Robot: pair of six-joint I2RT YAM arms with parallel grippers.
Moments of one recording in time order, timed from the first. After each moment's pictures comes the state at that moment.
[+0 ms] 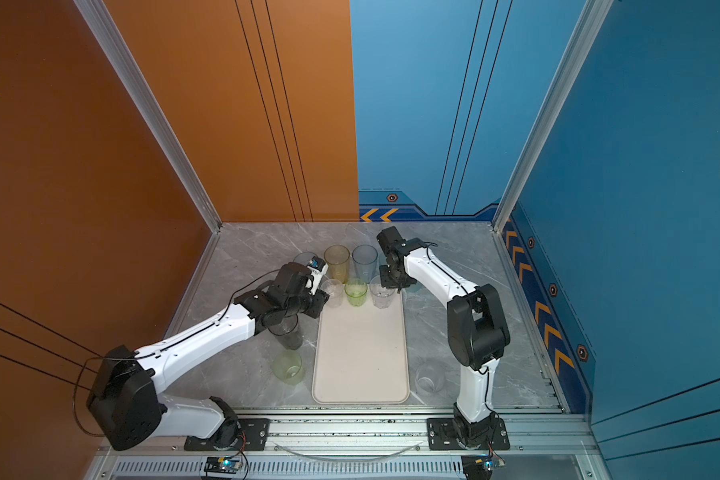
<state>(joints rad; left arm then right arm) -0.64 1.38 1.00 -0.39 -0.07 -0.16 0.44 1.89 1.57 -0.92 0.09 0.31</state>
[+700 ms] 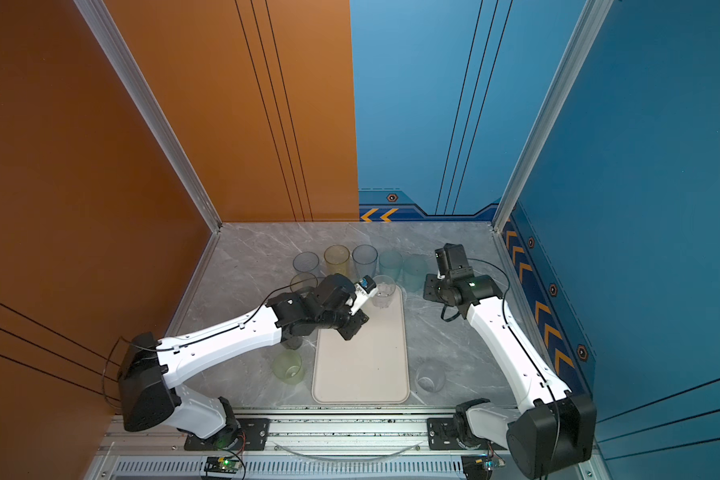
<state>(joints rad) -1.01 1.54 1.27 -0.57 0.00 -0.09 0.20 1.20 1.08 -0.84 0.06 0.39</state>
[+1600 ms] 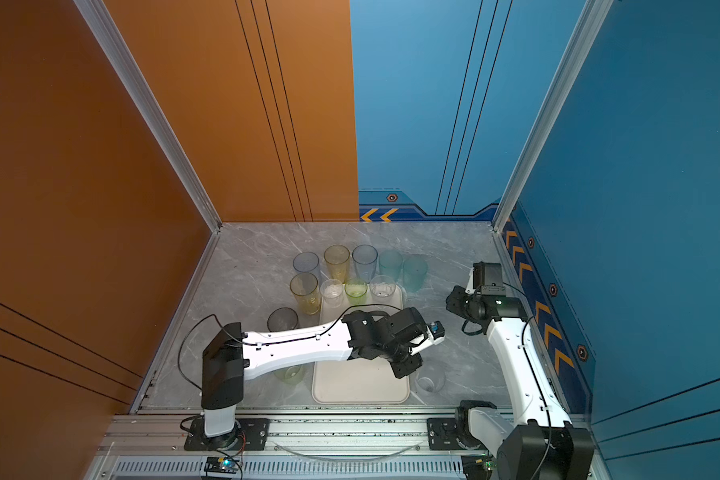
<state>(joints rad) -1.24 1.95 1.67 -0.69 0.10 -0.08 -0.05 1.09 0.93 -0.79 -0.14 0.40</state>
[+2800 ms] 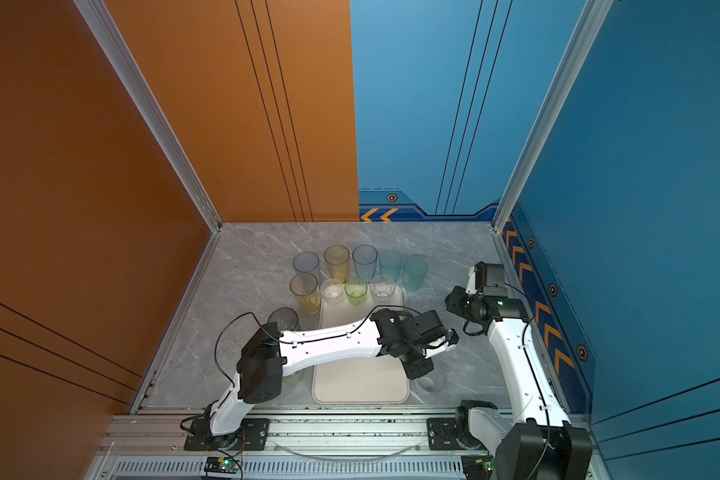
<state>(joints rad) -1.26 2.18 1.95 -0.90 0.10 -0.03 -0.08 1.10 0.92 -0.77 -0.20 0.36</state>
